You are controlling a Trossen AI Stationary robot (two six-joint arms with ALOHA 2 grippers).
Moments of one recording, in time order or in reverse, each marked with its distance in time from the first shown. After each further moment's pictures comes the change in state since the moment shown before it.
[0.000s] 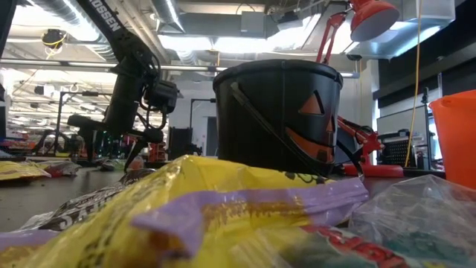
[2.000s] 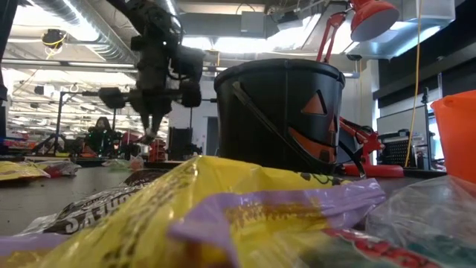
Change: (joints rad) left arm -0.211 0.001 0.282 -0.145 0.570 0.213; right arm 0.000 0.000 0.000 0.000 0.000 0.000
